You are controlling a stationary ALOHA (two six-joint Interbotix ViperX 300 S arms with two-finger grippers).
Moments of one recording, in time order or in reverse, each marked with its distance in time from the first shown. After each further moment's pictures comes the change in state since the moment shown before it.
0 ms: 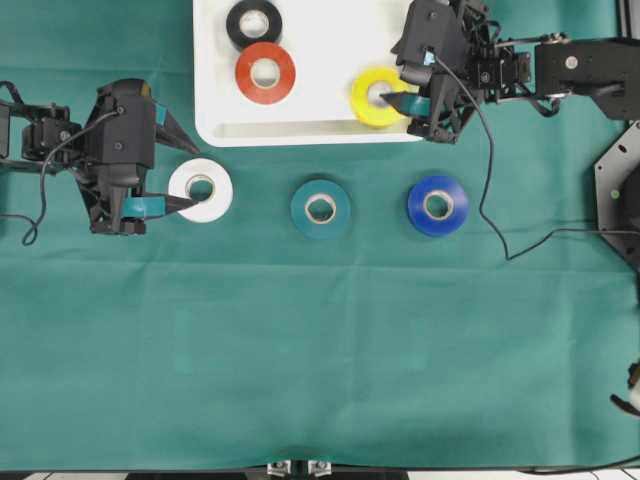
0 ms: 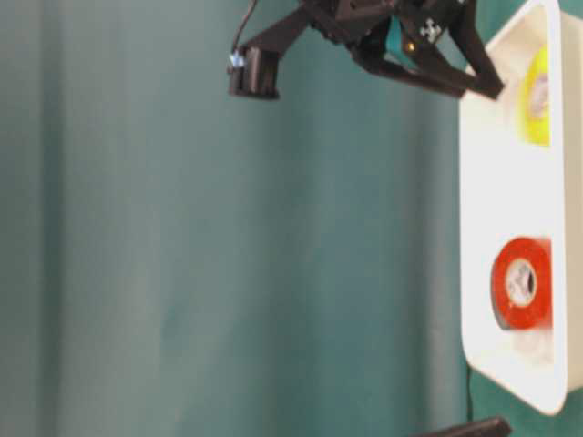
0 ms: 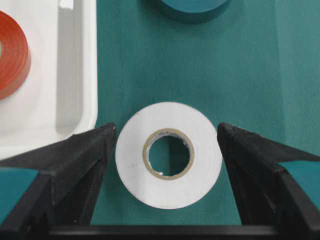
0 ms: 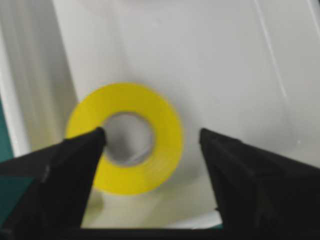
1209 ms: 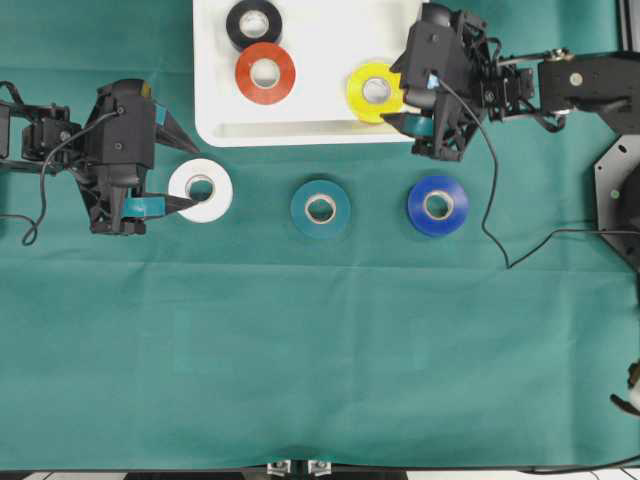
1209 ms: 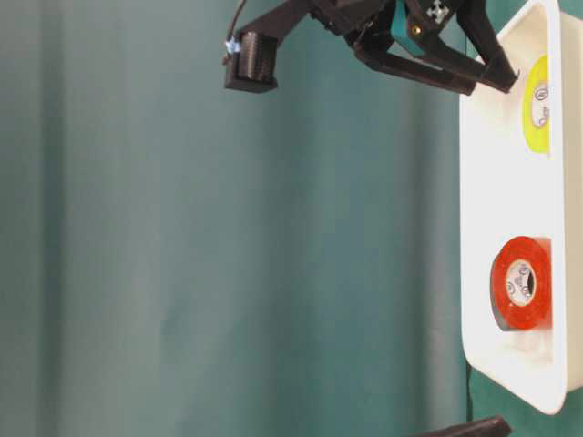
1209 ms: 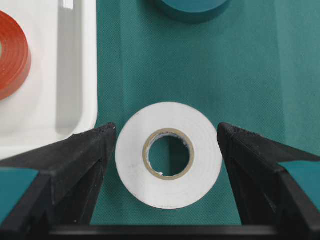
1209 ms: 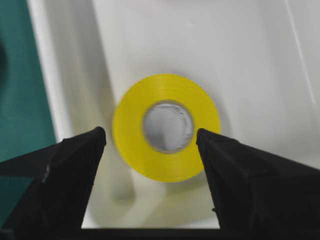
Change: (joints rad) left arm 0.000 0.000 0.002 0.000 0.000 0.002; right arm 0.072 -0.029 0.028 0.000 -0.003 0.006
